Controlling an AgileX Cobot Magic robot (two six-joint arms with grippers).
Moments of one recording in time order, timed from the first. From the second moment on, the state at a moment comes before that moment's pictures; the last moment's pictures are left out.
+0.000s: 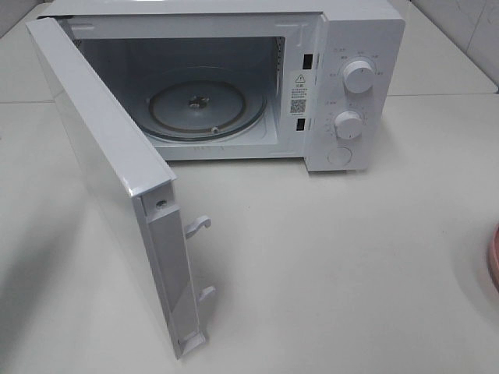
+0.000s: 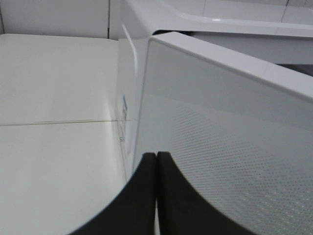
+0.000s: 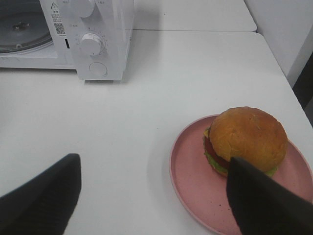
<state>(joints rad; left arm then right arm) -0.06 1.35 -0.32 0.28 -0.81 -0.28 0.03 0.00 -0.49 -0.03 0.97 0.02</state>
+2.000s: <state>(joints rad) -0.71 1.90 -1.01 -0.30 -0.65 0.01 0.03 0.00 -0.49 -0.03 0.97 0.02</state>
